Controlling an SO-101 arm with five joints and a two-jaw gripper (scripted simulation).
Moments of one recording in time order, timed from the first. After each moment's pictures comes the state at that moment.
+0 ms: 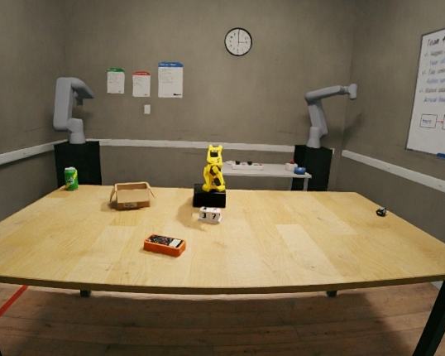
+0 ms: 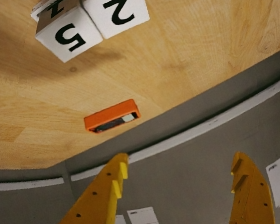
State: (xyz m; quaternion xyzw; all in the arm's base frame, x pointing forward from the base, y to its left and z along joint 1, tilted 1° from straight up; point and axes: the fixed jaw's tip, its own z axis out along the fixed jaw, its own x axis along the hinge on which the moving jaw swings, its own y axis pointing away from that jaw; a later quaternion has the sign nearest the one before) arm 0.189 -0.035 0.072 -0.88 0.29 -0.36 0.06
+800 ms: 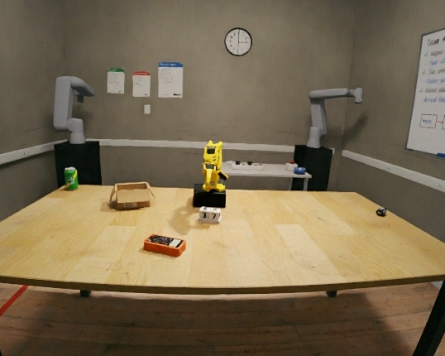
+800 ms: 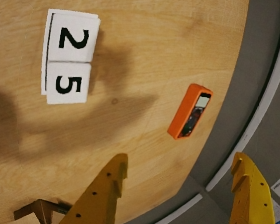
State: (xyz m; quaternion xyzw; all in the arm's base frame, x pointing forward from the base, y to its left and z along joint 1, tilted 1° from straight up) arm 0.191 -0.049 0.074 -0.68 0.67 -0.25 0.15
